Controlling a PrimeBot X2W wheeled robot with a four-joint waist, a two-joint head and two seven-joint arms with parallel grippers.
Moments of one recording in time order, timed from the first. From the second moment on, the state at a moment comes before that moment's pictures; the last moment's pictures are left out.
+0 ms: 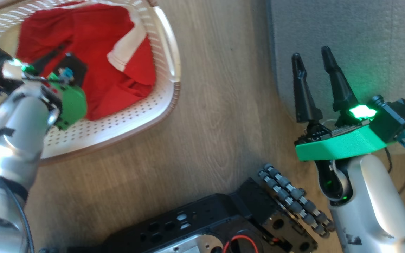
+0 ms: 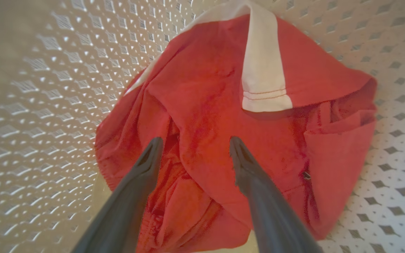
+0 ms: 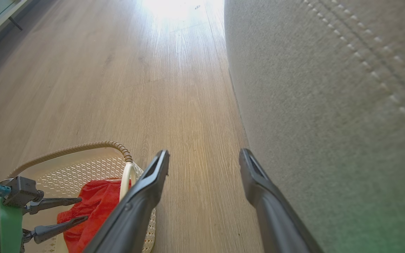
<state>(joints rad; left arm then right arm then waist) -0.97 0.29 -0.50 1.07 0.21 -0.11 -0.26 -0.33 -0.04 0.15 0.05 0.38 0.13 -0.25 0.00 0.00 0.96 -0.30</state>
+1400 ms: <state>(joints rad) -1.15 0.29 -0.54 1.29 0.11 -0.12 0.18 -0.21 -0.04 0.20 -0.03 0.42 0.13 -0.26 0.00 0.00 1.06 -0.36</state>
